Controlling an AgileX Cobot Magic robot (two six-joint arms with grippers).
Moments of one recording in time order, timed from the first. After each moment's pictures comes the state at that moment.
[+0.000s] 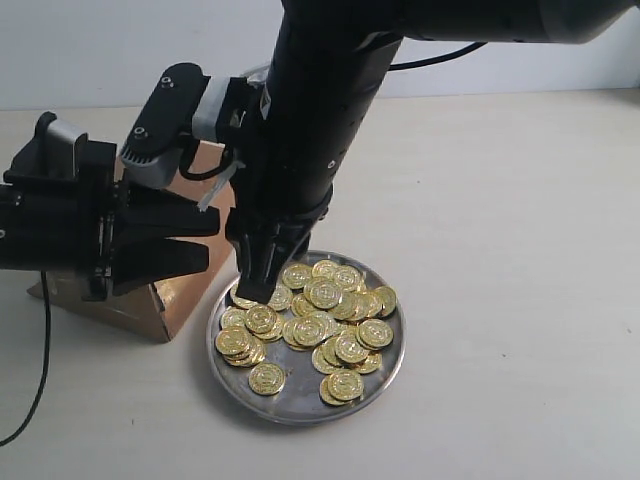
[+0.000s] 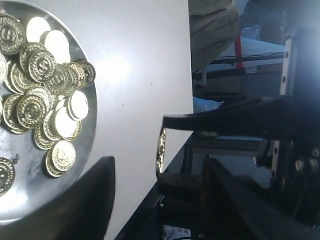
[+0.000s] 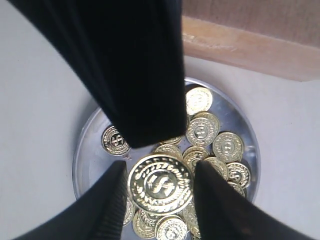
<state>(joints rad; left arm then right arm) -0.12 1.66 -0.63 -1.59 1.16 1.05 0.73 1.81 -1.45 0.13 0.98 -0.62</state>
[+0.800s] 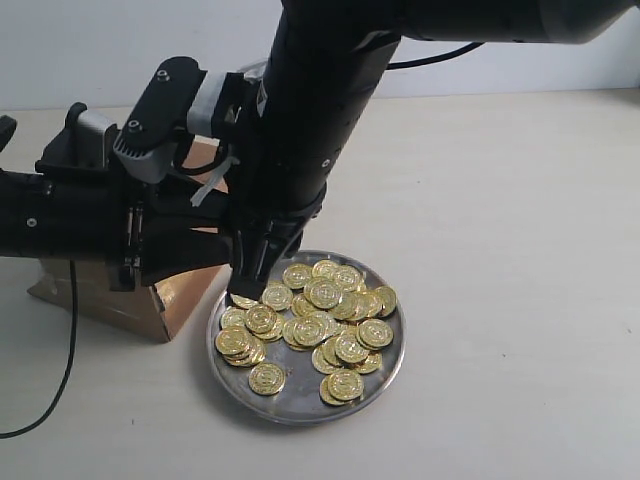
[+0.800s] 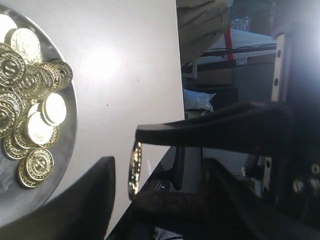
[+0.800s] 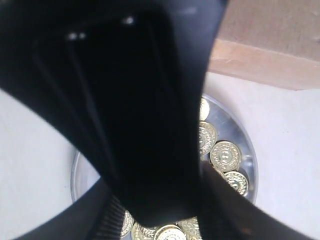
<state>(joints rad) -0.19 1.69 -0.68 -1.64 1.16 1.04 0.73 1.81 -1.45 0.14 0.96 -0.62</state>
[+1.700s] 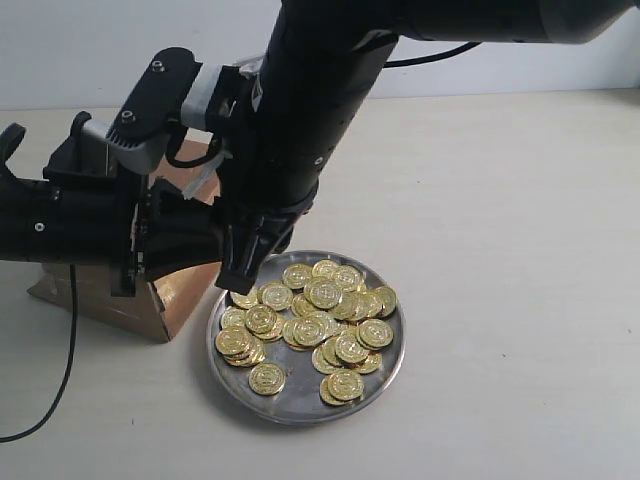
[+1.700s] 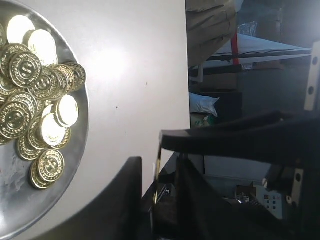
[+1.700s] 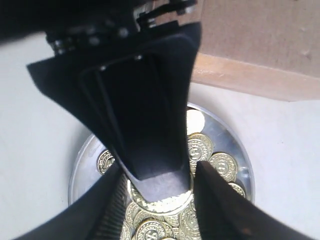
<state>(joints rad) -0.19 1.72 -0.68 -1.64 1.14 1.04 0.73 1.81 -1.45 0.16 0.92 -0.62</state>
